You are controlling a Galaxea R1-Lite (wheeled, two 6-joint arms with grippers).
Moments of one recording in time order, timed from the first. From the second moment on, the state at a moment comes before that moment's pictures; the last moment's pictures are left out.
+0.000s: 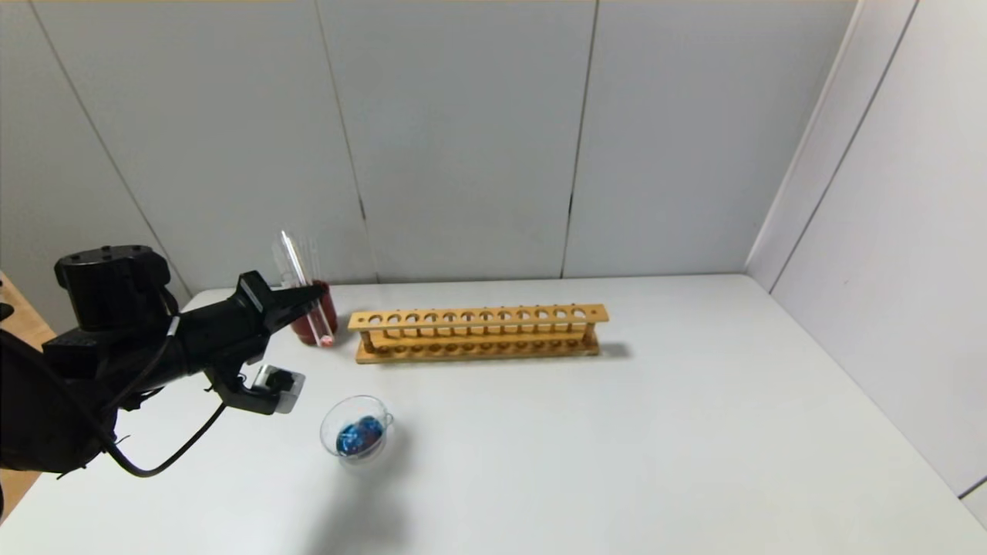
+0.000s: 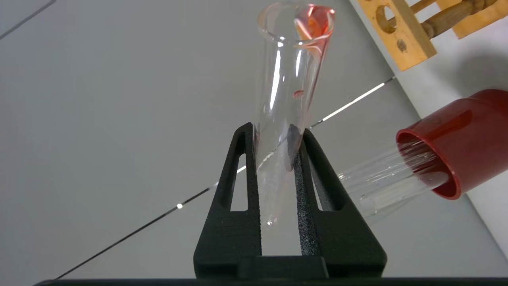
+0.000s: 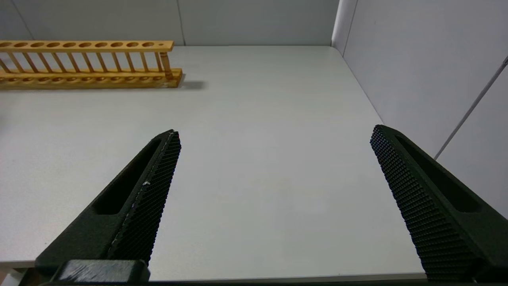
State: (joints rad) left arm 0.00 1.79 -0.60 -1.01 -0.58 2.19; right arm 0.00 0.00 0.00 -0.01 0.00 0.00
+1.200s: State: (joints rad) left arm 0.00 1.74 -0.62 -1.01 -0.59 2.35; right arm 0.00 0.00 0.00 -0.01 0.00 0.00
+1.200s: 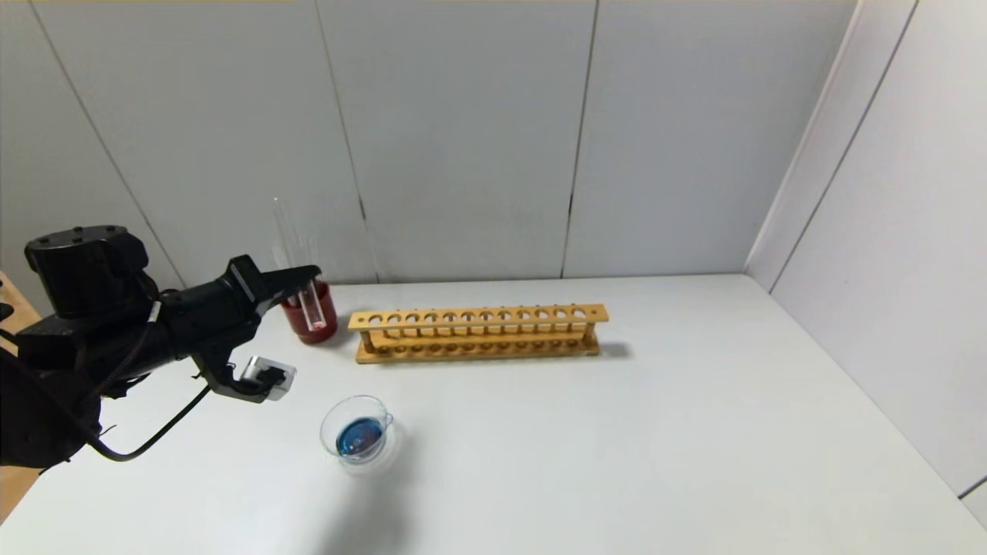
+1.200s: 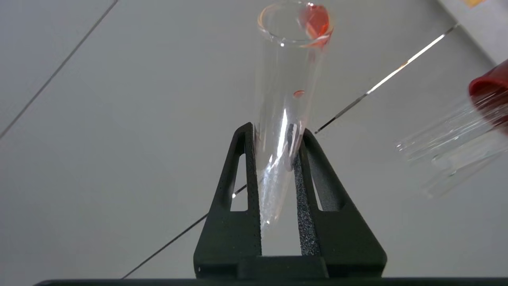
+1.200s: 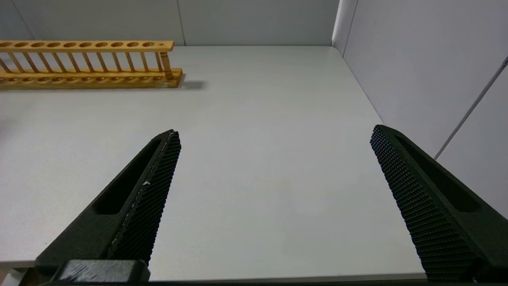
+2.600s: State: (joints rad) left arm 0.00 1.64 -0.70 -0.90 -0.12 1.69; right arm 0.00 0.00 0.00 -0.01 0.00 0.00
